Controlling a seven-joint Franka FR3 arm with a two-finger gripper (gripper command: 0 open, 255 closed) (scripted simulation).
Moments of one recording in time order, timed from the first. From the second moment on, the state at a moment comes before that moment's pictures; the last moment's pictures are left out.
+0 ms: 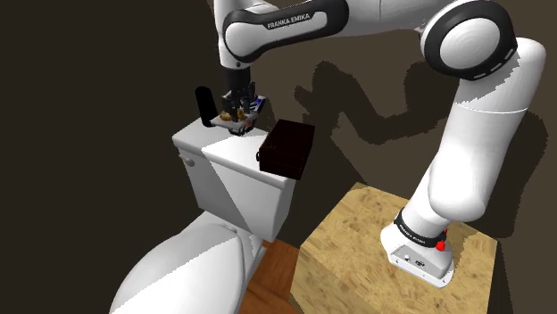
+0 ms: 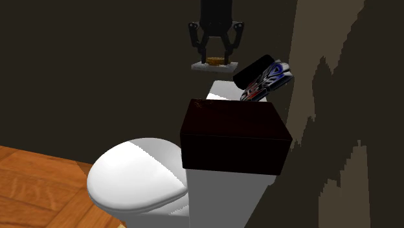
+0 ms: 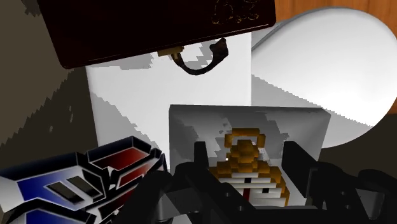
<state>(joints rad) 0.14 0.22 0.18 -1.66 -0.05 1.88 0.11</state>
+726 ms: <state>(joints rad) 0.11 0.07 0.16 -1.76 -0.02 1.83 0.06</state>
